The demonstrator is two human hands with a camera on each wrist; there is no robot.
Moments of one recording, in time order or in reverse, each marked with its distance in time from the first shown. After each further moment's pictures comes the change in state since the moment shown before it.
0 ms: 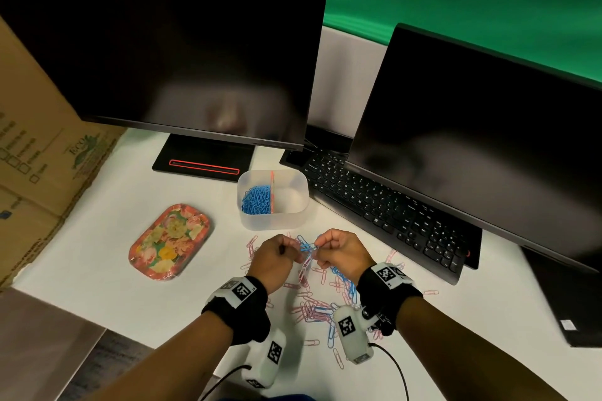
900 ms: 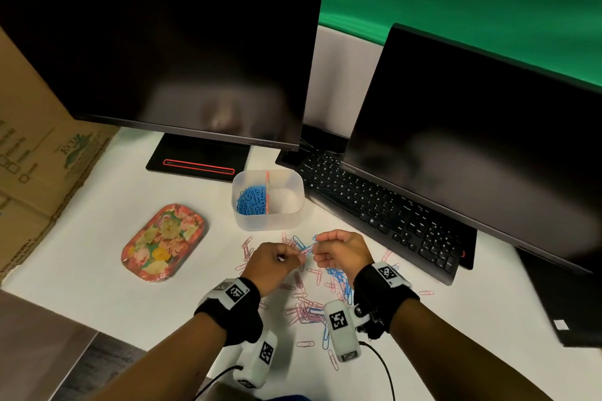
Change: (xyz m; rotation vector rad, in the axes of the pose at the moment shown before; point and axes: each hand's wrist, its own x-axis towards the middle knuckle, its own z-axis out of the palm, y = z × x) left_hand -0.003 -0.001 -0.004 0.039 -0.115 0.036; right_hand -0.007 -0.010 -0.003 0.145 0.135 0.109
